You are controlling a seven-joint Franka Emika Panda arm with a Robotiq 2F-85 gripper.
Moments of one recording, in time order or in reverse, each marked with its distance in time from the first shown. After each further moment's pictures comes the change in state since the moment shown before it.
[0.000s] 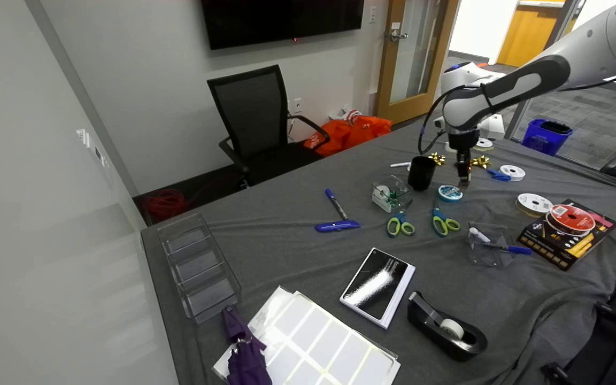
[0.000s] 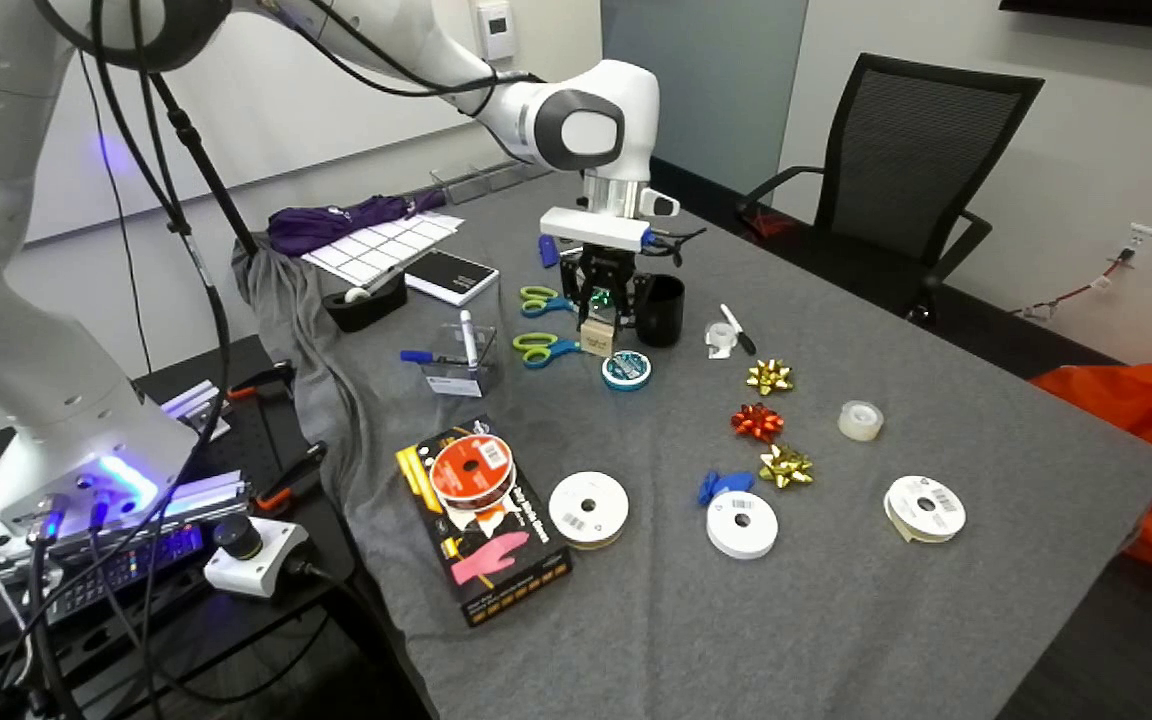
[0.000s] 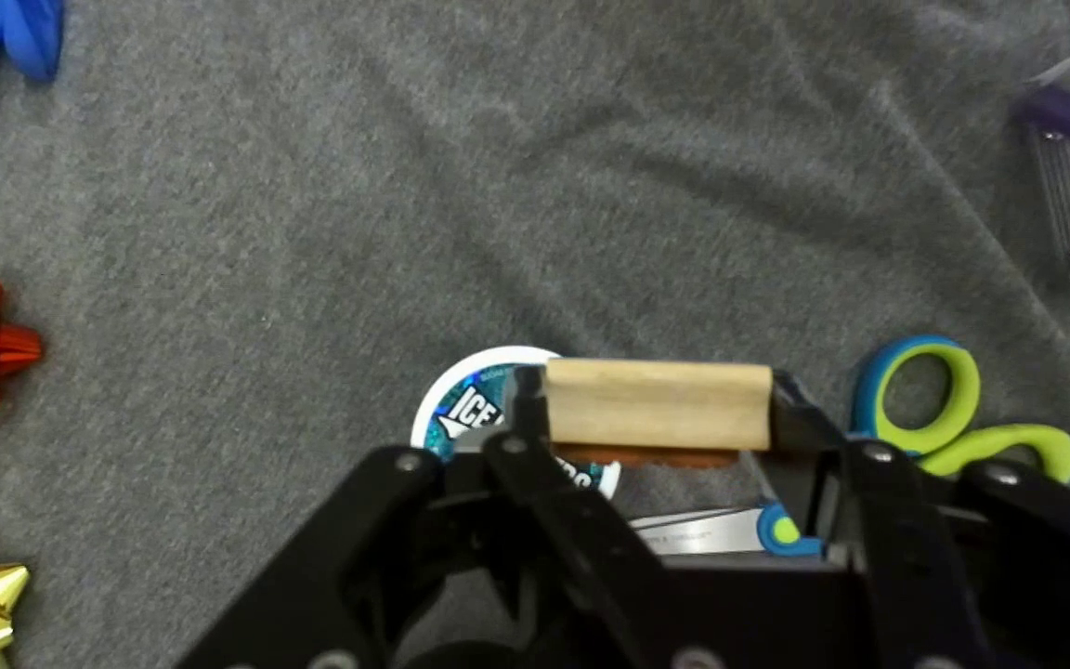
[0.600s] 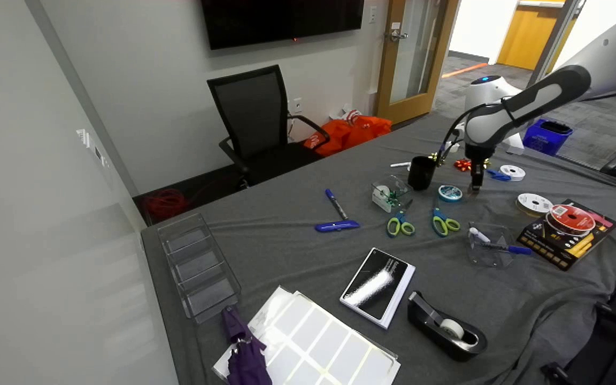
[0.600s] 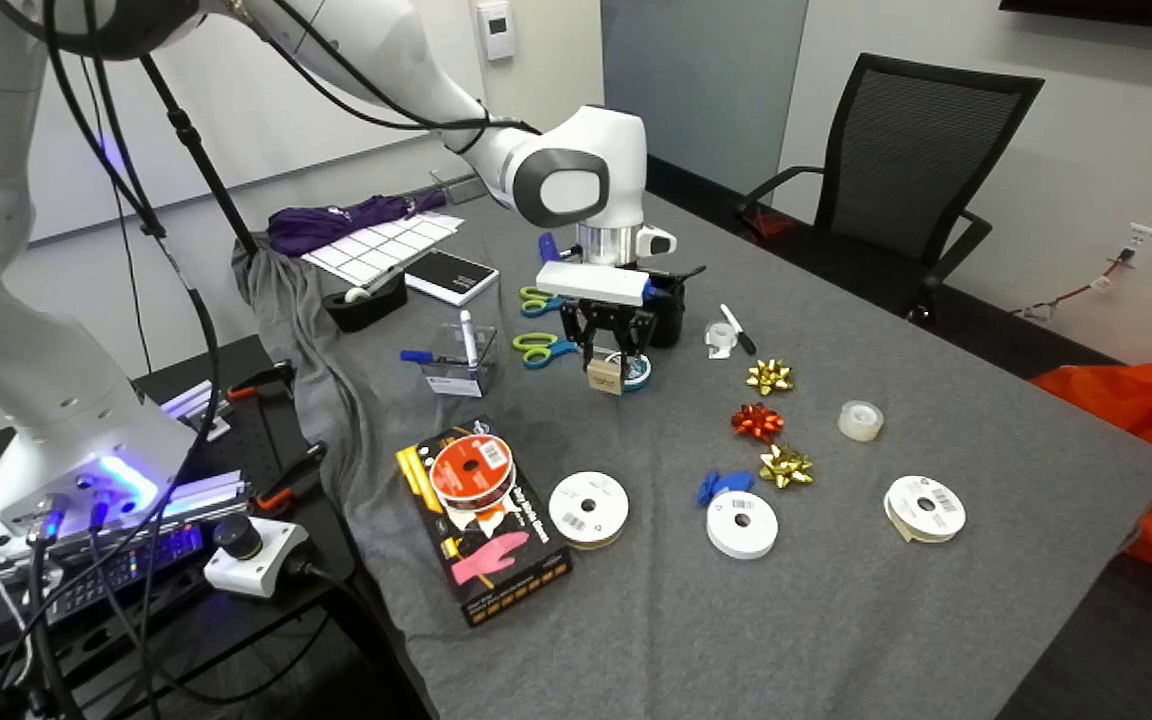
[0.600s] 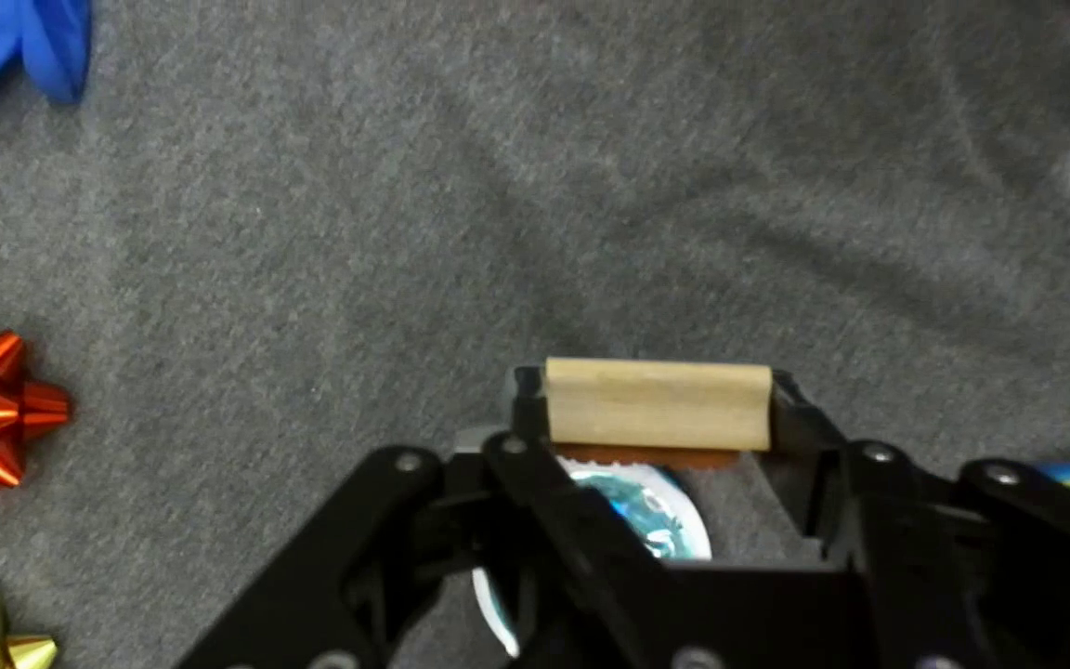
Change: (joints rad) arm -0.068 -0.048 -0.024 -0.207 0.000 0.291 -0.104
